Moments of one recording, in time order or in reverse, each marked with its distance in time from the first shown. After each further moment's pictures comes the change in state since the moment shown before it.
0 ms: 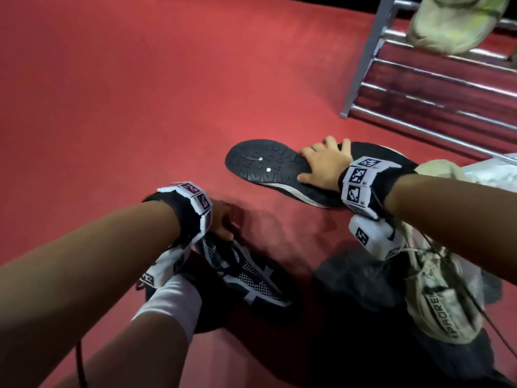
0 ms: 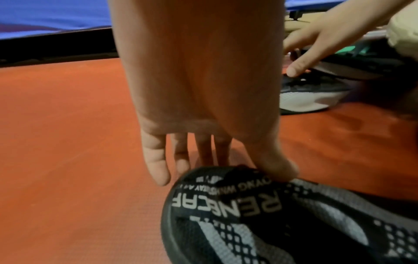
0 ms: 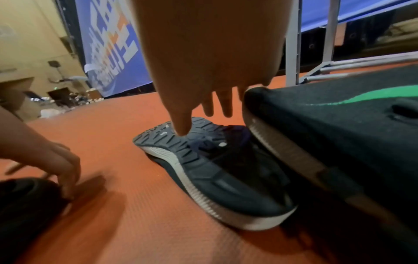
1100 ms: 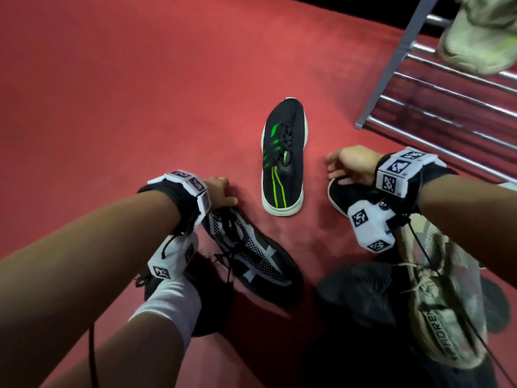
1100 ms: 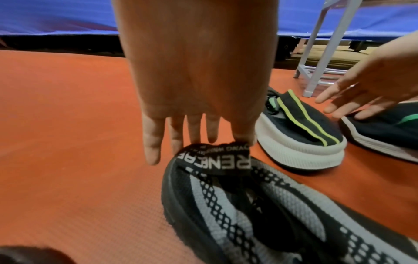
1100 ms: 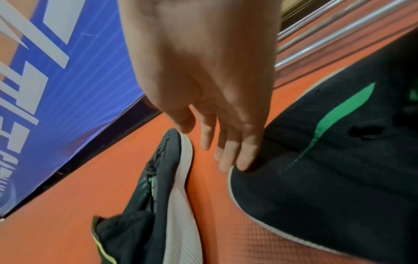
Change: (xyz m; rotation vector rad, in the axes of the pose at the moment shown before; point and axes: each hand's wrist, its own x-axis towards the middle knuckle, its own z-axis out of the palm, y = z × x) left_hand 0.010 -0.021 -0.016 -0.225 0.408 -0.249; right_hand 0.030 0.028 -0.010 1.103 -0.248 0.407
